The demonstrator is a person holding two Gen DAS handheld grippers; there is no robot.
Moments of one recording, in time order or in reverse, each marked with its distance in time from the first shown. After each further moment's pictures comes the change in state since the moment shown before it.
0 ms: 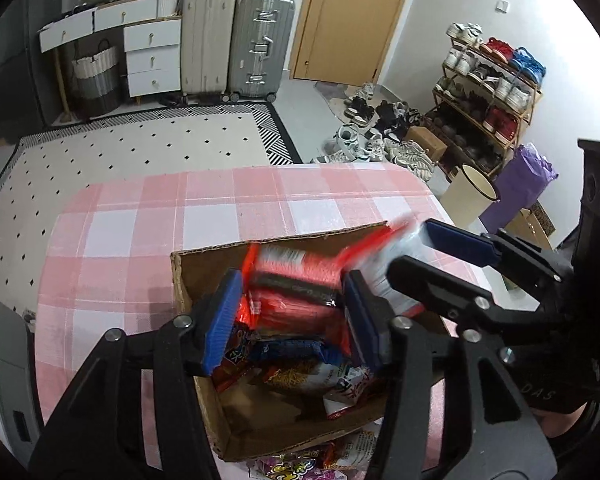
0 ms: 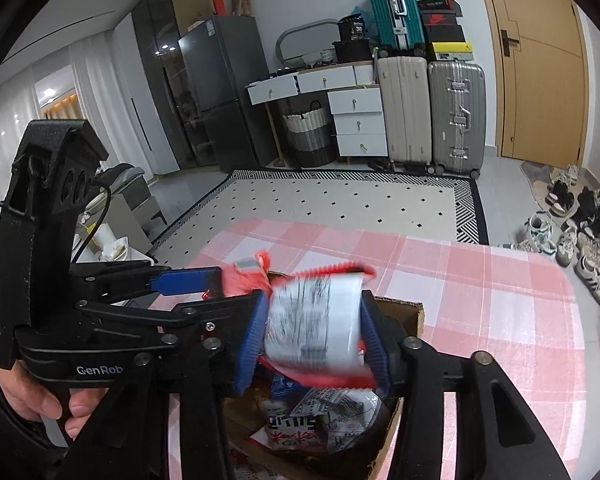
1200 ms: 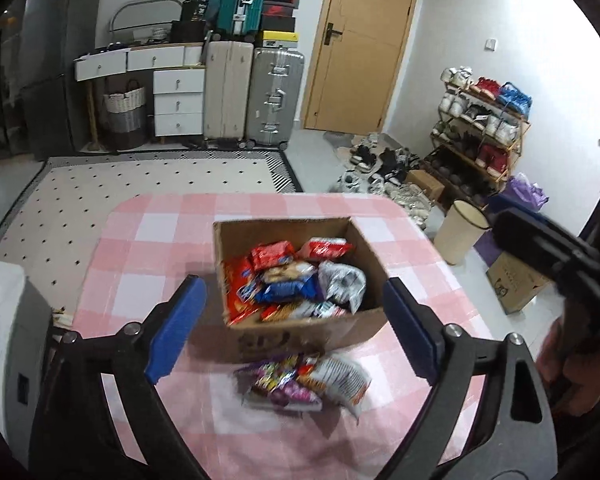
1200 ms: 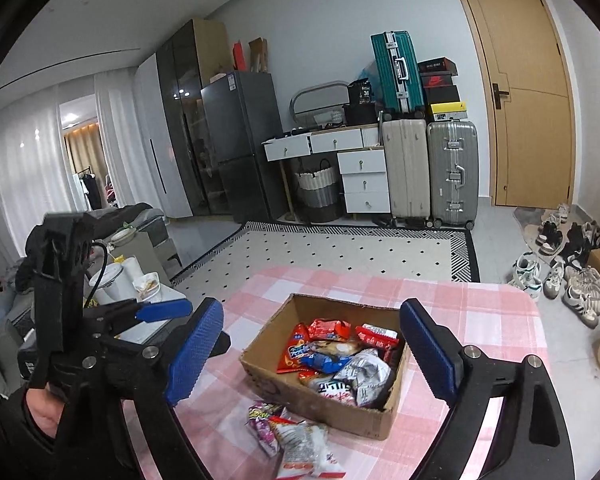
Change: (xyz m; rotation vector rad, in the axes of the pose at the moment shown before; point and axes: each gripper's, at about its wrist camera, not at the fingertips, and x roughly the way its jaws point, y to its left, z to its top) left arm -0.166 -0.032 -0.108 -0.014 -0.211 0.067; right arm -0.169 0.051 -0.038 -0.034 -0.226 0.012
